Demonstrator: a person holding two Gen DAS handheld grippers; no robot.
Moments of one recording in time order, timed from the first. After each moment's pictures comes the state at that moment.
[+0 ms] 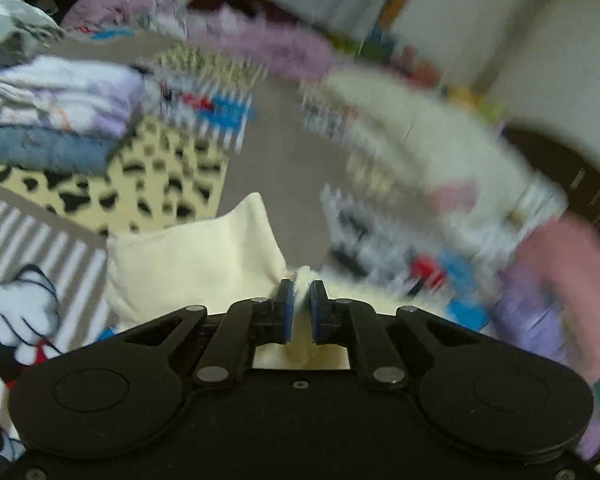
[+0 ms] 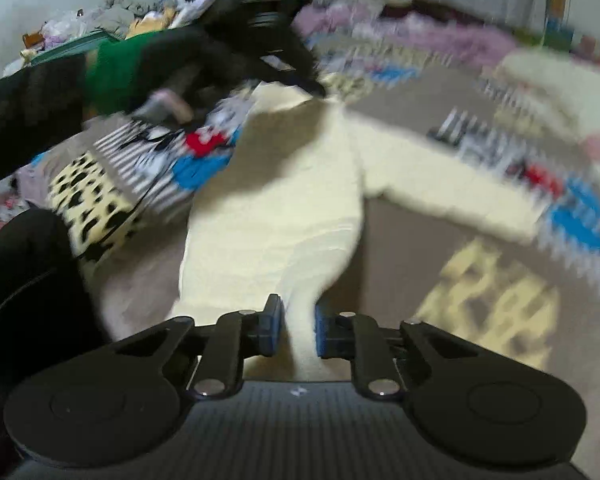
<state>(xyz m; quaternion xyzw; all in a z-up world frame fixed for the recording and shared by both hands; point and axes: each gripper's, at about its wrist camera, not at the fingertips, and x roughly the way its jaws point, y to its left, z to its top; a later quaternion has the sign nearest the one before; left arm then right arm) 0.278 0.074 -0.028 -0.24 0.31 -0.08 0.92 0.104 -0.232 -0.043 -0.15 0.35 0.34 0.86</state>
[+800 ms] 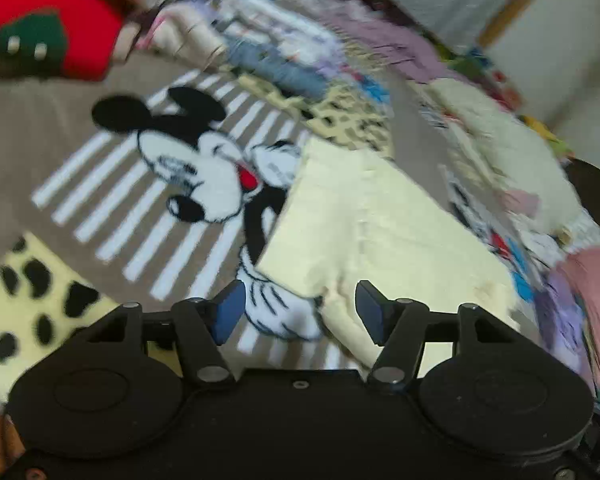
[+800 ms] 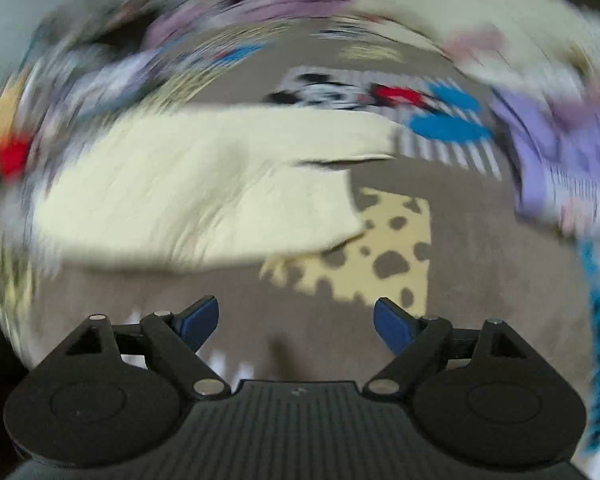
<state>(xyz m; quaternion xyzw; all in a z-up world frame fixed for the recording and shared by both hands) 0.108 0.204 -0.101 -0.30 0.38 0.04 0.88 0.167 -0.335 -0.076 0.05 0.43 0.16 0.89</state>
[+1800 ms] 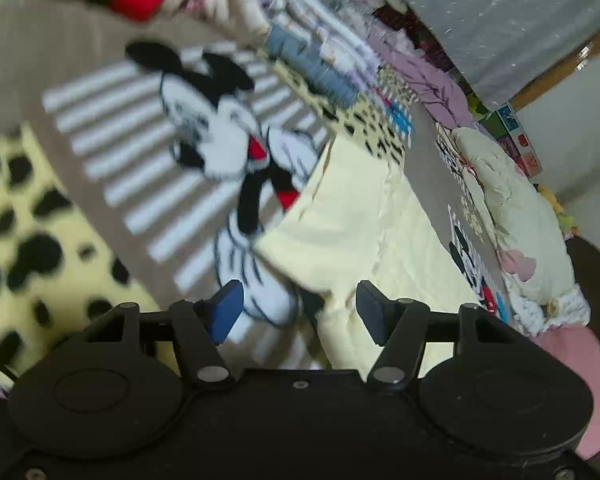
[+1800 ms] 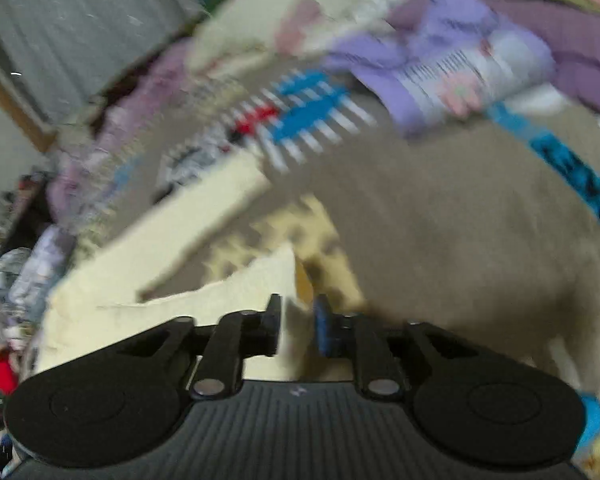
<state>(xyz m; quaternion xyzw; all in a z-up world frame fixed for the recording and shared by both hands) 0.090 0.182 -0.126 -0.42 0.34 0.08 0.84 0.156 -0.391 -0.131 0.28 0.39 0.00 0.88</state>
